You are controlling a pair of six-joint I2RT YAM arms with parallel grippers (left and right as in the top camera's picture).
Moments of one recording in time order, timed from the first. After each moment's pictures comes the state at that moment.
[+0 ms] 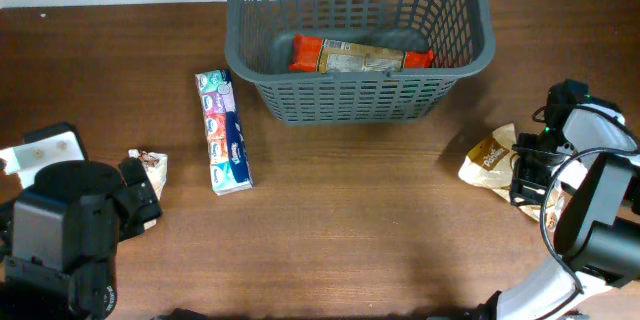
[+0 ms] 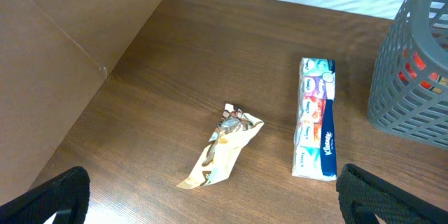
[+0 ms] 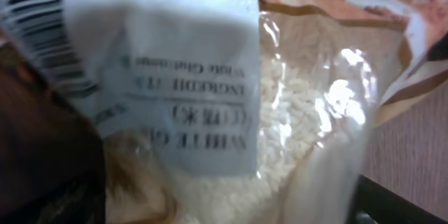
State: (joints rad) left arm -0.31 1.03 1.81 -1.61 -0.62 -0.41; right arm -0.38 1.92 1.24 -1.00 0.02 1.57
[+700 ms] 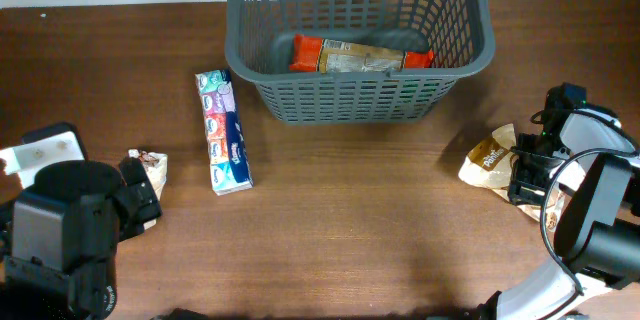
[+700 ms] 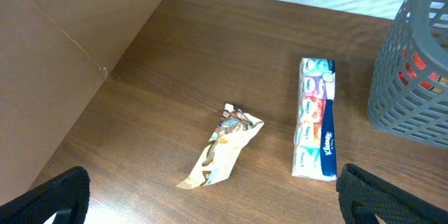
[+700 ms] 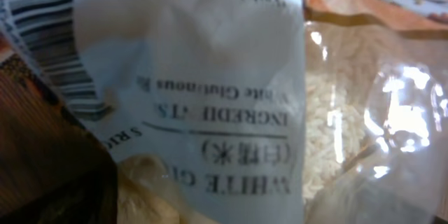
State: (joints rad) left arm -0.31 1.03 1.81 -1.61 -0.62 -0.41; right arm -0.38 1.91 1.19 -0.91 0.03 1.57
